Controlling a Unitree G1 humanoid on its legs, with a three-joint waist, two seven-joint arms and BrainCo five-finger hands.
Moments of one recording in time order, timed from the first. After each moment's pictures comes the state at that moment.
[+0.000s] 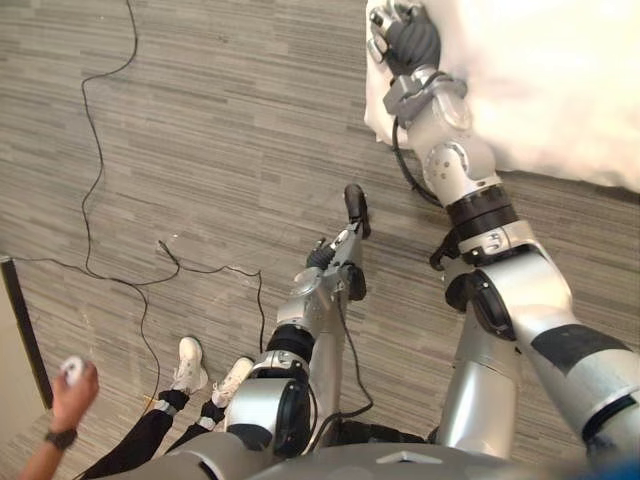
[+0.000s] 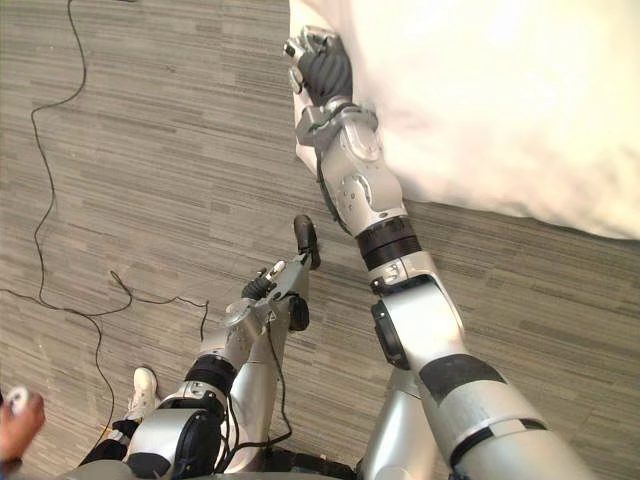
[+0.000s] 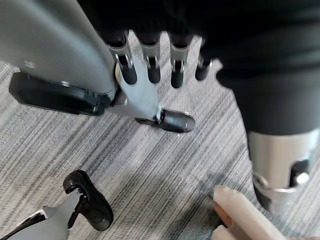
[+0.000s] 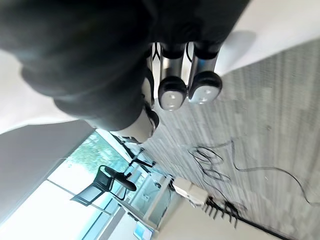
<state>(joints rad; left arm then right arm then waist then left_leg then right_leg) -0.53 -0.17 0.20 0.81 -0.34 0.17 0.18 -1.16 -0.12 0.12 0.65 0.73 0.02 -0.01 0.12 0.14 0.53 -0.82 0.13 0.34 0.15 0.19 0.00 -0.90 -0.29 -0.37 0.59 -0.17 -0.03</state>
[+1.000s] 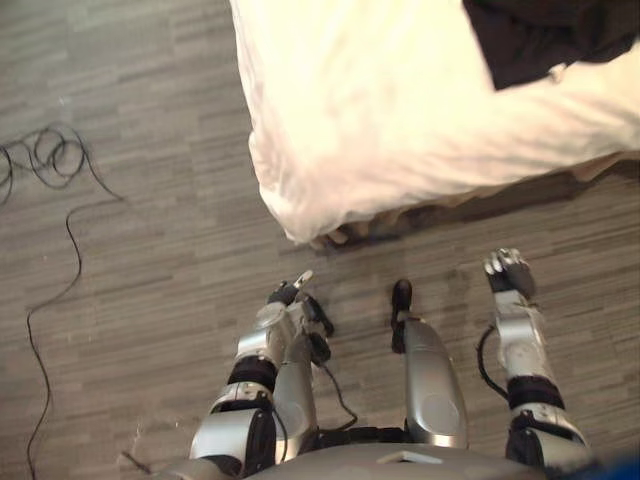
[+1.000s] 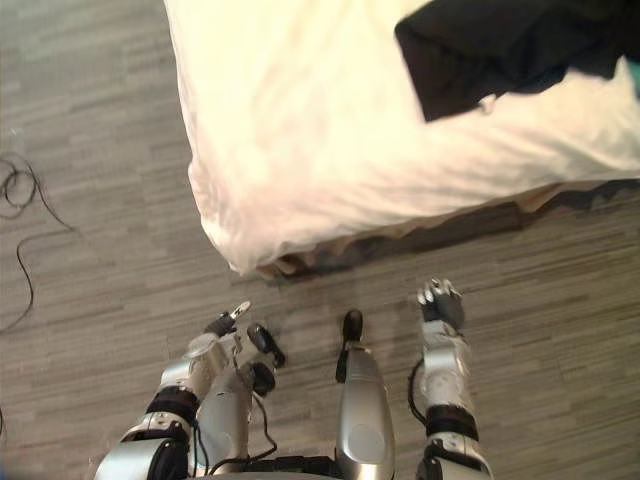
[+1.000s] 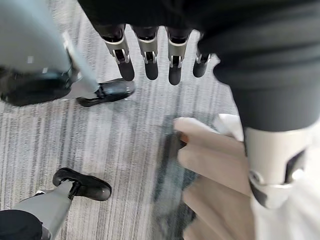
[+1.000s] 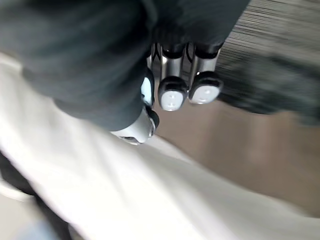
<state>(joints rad) -0.27 0.02 0.21 0.77 -0.24 0.30 0.12 -0.14 -0.12 -0.50 0.54 1.11 -0.15 0.22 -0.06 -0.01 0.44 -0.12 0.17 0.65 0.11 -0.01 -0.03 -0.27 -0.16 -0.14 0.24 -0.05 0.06</state>
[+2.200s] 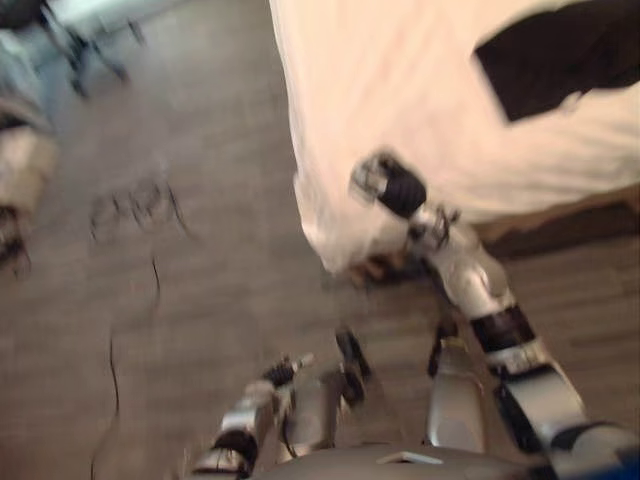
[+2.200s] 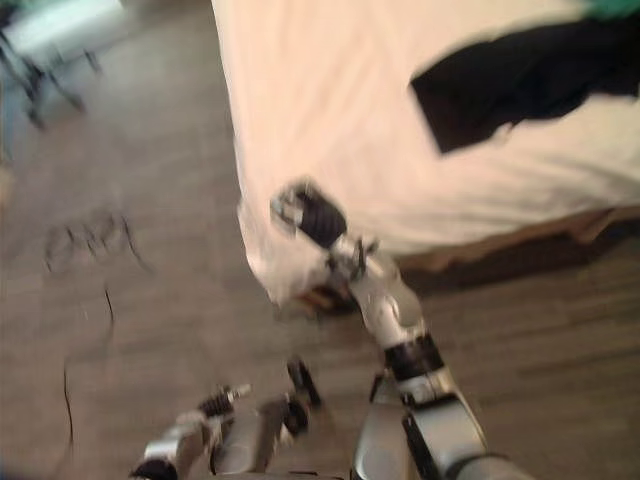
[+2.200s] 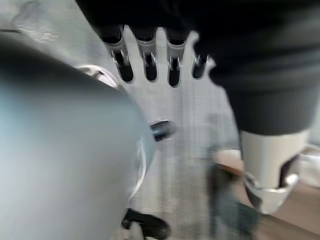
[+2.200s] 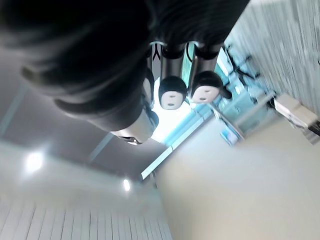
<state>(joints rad) -0.21 0.10 0.04 0.92 -0.30 0.16 -0.01 -0.77 -0.20 0.15 0.19 0.84 -0.02 0.46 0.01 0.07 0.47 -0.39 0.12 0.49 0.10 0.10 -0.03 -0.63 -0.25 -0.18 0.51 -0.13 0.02</state>
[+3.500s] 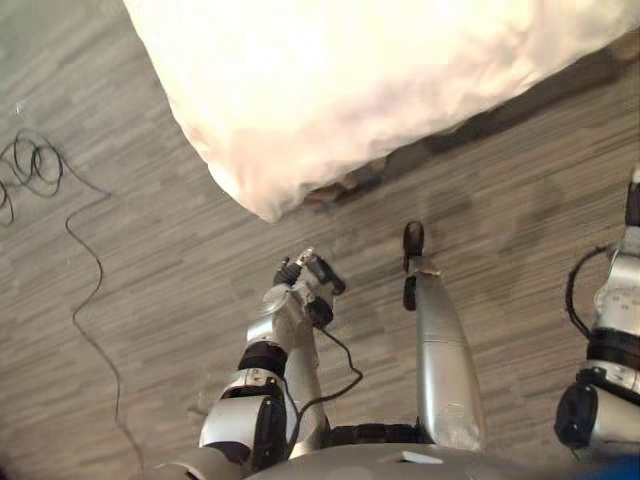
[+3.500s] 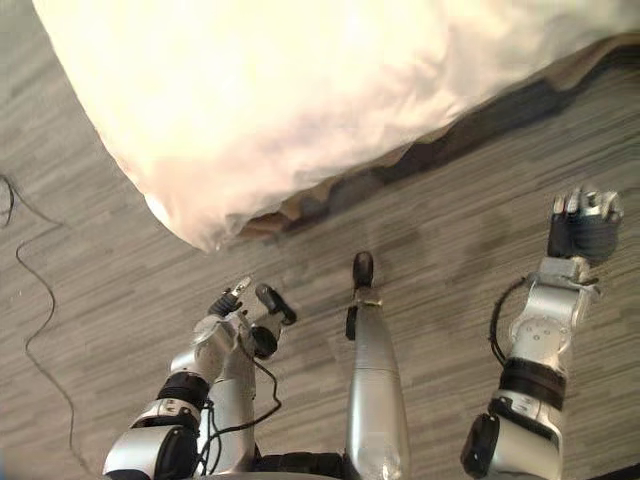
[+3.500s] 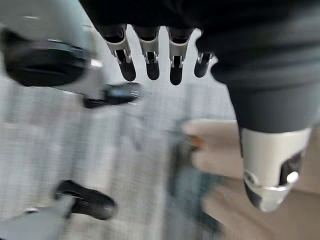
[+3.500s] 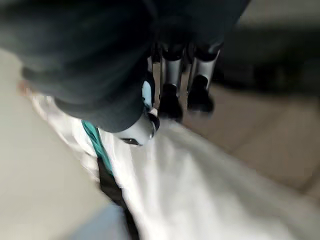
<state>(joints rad) -0.40 0.01 0.22 0.76 -0.42 0.17 0.20 -0.31 -0.42 -0.55 0.44 0.68 -0.13 0.18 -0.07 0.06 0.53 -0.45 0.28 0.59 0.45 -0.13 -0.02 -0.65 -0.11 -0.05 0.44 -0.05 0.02</state>
